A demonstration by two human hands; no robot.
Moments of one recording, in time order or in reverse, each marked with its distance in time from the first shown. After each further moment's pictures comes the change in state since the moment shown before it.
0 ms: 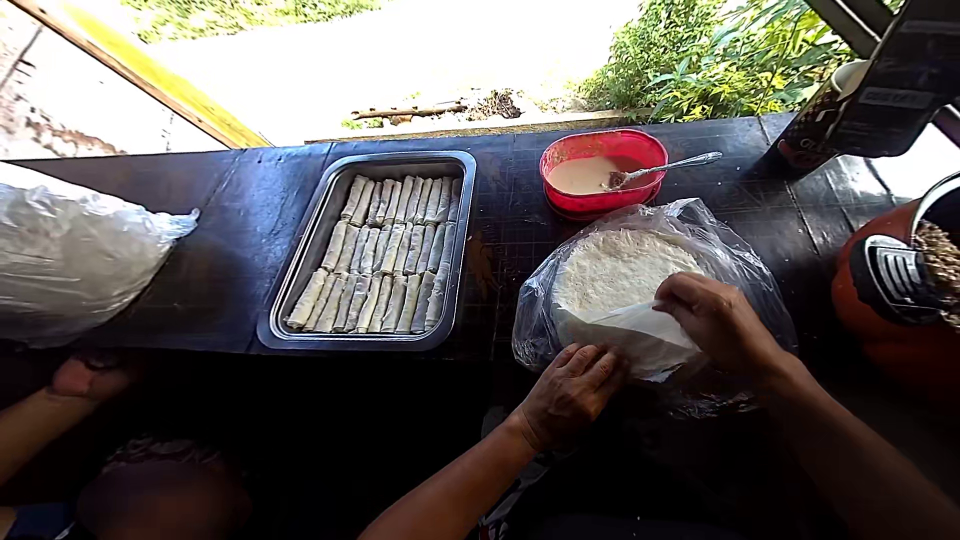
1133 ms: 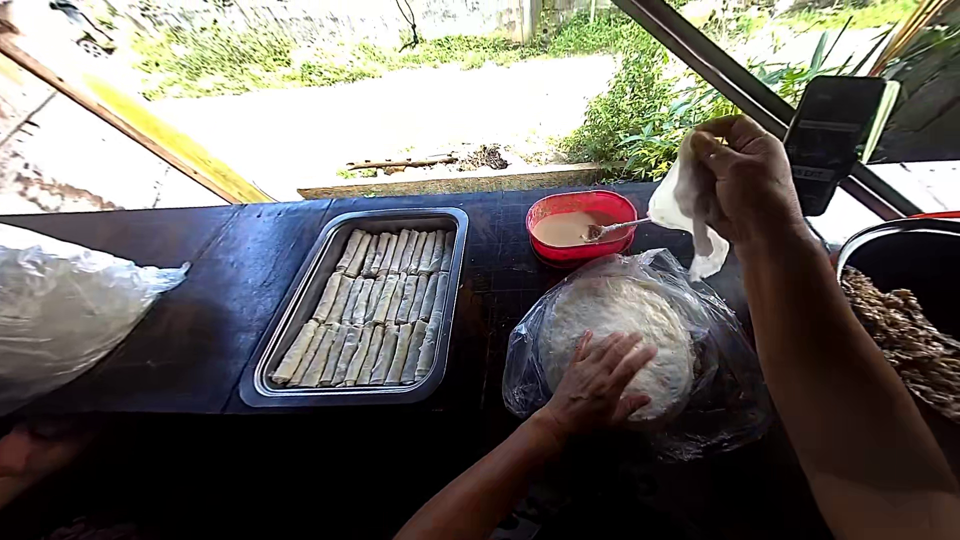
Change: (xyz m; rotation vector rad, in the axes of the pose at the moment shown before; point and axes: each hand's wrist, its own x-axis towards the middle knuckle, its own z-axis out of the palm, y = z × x) left_hand 0.068 -0.016 0.022 -0.357 -0.067 -0.178; right_hand 0.149 -0.018 -0.100 0.694 0.486 0.314
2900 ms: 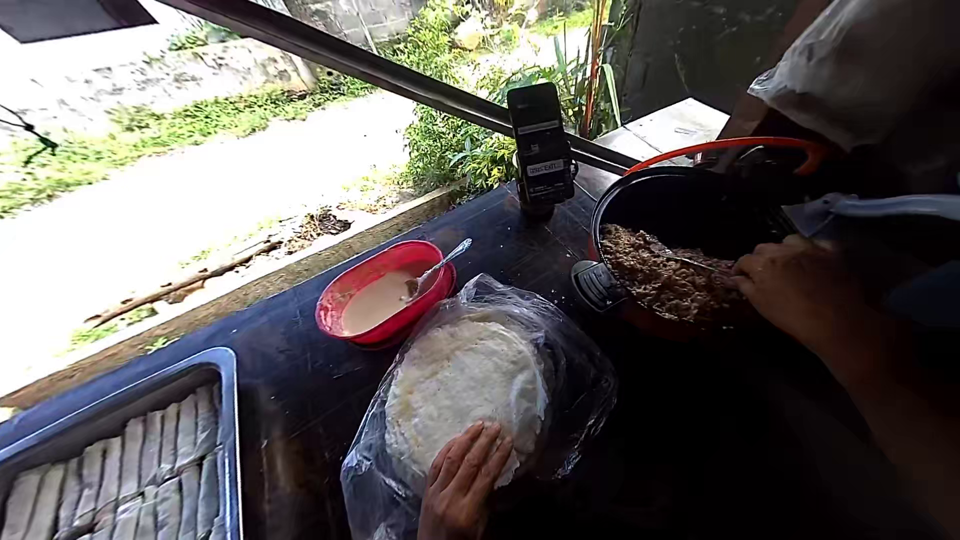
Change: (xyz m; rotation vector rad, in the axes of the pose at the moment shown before) left_hand -0.043 -0.017 0.007 0.134 0.019 0.200; right_hand -0.185 0.015 -0.251 -1.585 0.090 0.383
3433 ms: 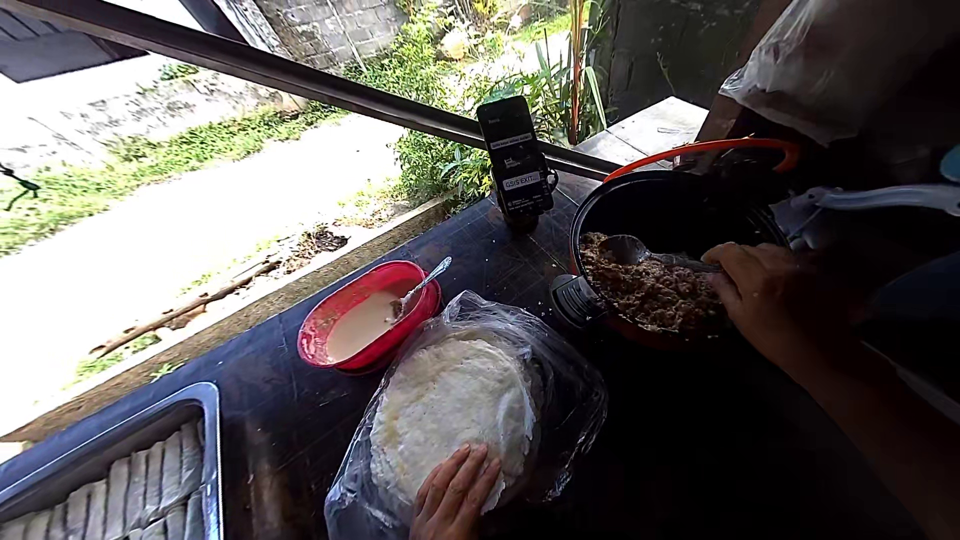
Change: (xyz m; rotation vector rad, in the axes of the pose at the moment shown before) left_hand 0.000 0.003 -0.005 0.011 -0.036 -0.021; right_hand -0.013 -0.010 0.011 0.208 0.433 -0.171
